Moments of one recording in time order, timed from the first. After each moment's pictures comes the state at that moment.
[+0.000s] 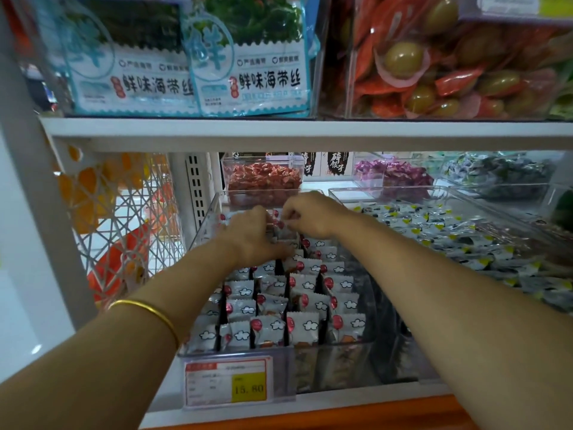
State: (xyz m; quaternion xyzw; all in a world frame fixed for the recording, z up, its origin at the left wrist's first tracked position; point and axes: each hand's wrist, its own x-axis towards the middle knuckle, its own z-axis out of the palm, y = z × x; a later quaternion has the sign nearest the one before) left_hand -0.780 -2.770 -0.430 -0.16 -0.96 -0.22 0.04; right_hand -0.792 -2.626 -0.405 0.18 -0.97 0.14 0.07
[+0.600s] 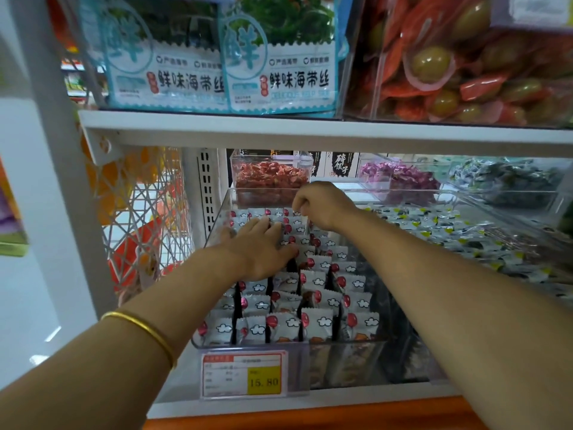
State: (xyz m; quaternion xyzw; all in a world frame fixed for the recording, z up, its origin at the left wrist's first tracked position) left_hand -0.767 -2.781 -0.439 -0.18 -0.98 -0.03 -0.01; right_hand -0.801 -2.633 -0.402 0.13 -0.97 0.16 0.14
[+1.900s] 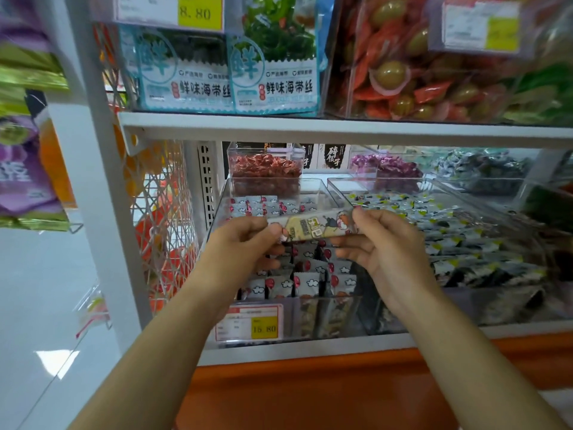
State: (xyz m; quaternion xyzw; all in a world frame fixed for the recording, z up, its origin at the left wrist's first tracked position) left_hand -0.650 -2.795 -0.428 -0.10 -0.71 -0.69 0.02; right_hand -0.628 -2.611 -0.426 0.04 -0.60 0.78 0.17
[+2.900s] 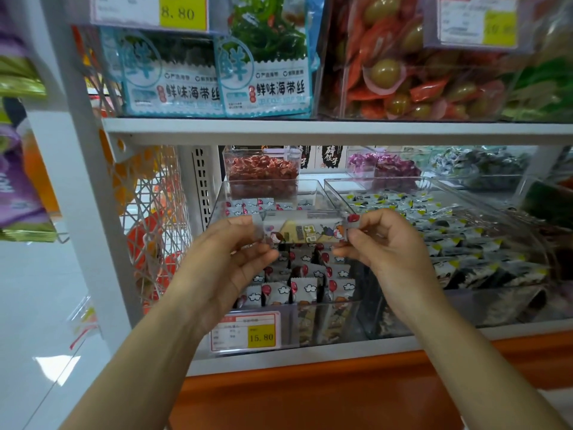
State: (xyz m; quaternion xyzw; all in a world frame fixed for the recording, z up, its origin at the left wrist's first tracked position) left_hand -0.654 -2.802 -0.425 -0.05 -0.50 -0.86 -0.07; right_hand -0.632 -2.600 -0.435 0.08 -0.70 0.67 0.23
